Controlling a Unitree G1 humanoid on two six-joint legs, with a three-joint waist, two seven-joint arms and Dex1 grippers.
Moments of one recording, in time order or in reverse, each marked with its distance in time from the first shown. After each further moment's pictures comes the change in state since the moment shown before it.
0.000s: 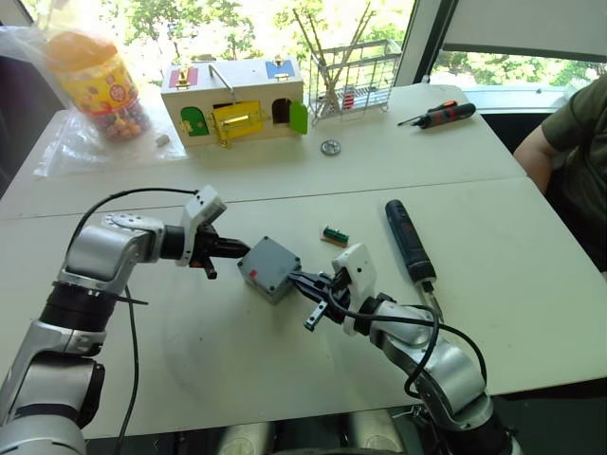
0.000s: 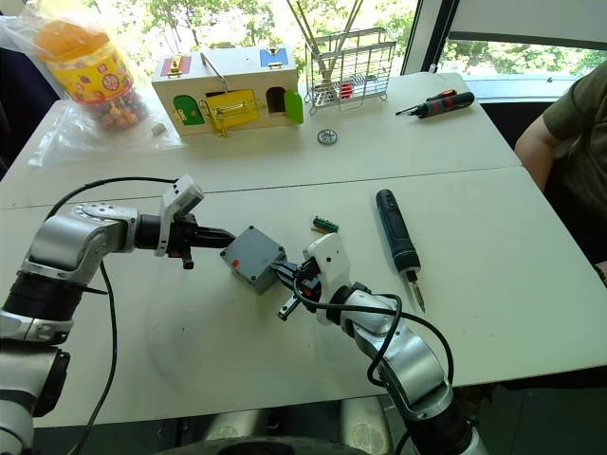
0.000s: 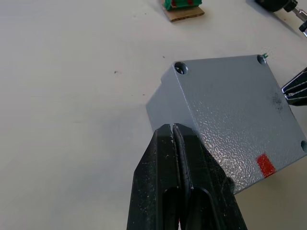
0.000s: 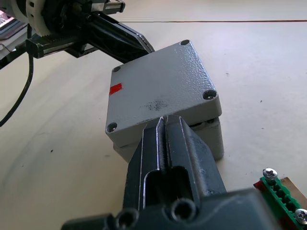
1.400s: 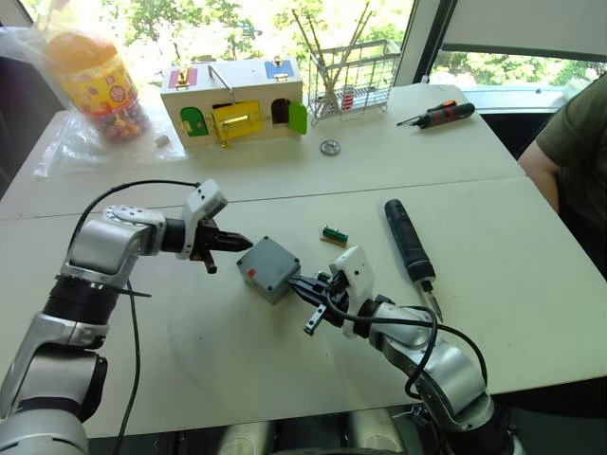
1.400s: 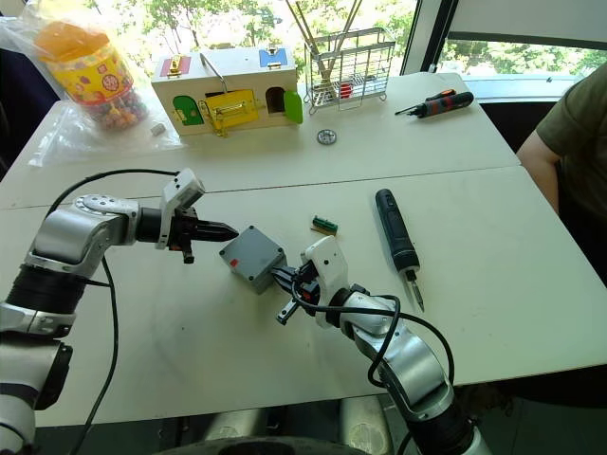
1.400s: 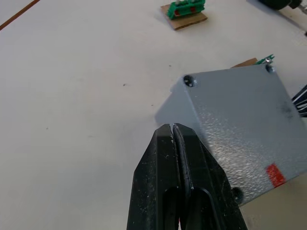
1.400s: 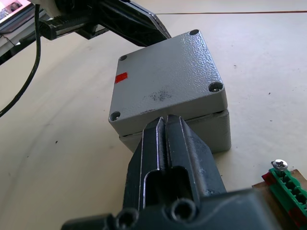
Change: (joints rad) left arm -0.034 -0.004 -0.019 0.006 0.035 -0.045 -0.030; right arm -0.001 -0.021 0.014 0.000 0.010 0.008 0.002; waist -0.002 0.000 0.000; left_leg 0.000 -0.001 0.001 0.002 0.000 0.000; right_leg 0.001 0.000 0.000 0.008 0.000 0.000
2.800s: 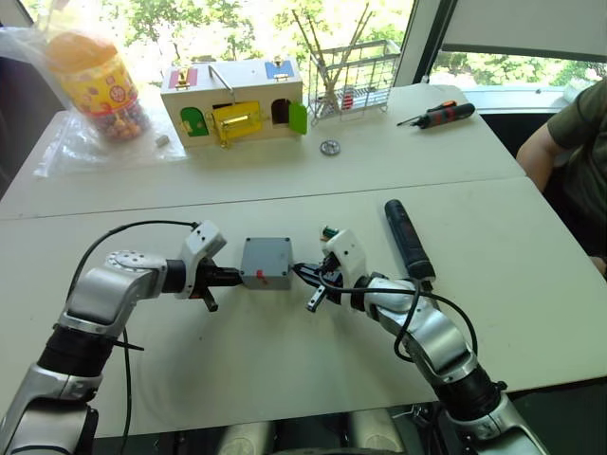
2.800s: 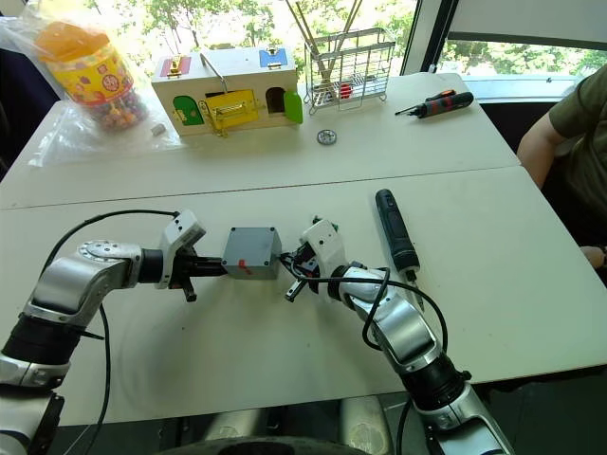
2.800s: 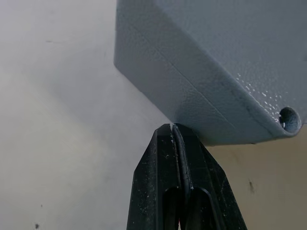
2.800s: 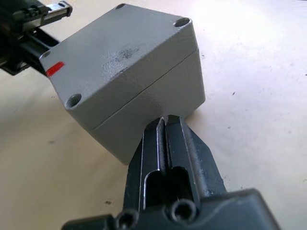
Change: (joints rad) left arm 0.288 -0.022 0.074 -0.185 0.003 0.036 0.164; right arm -0.199 -0.042 0.011 0.265 -0.038 -0.048 0.069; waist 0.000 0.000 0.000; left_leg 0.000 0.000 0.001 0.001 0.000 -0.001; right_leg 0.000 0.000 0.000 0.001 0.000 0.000
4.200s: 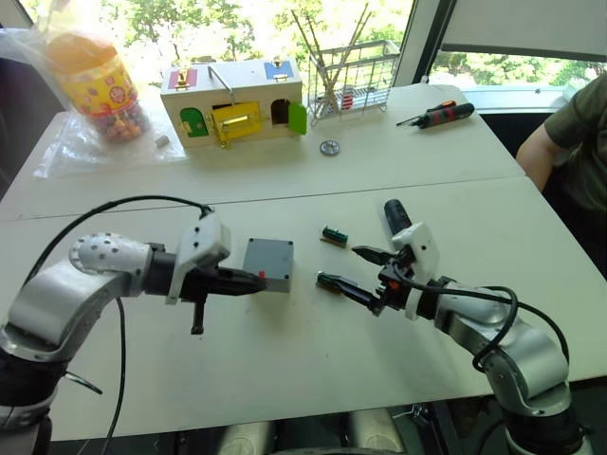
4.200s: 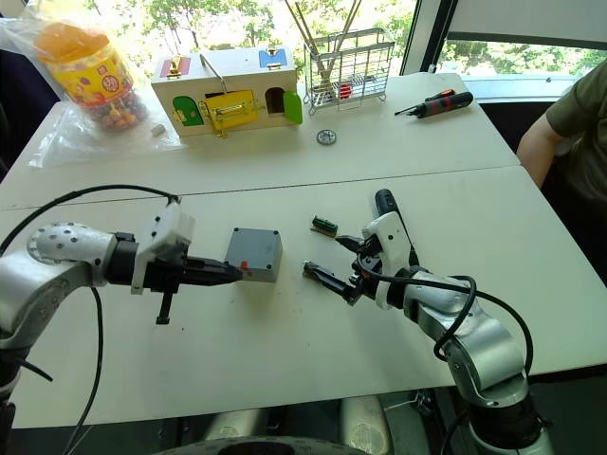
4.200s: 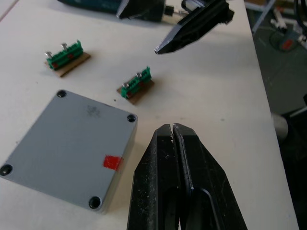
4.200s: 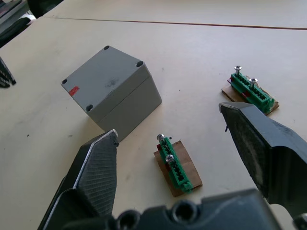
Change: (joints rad) left arm 0.065 0.221 0.039 -0.406 -0.180 -0.150 -0.172; right arm 0.180 -0.175 -0.326 -0.341 0.250 0.219 0.050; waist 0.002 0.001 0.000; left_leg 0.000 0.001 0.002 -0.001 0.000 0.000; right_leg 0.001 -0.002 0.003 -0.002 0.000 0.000
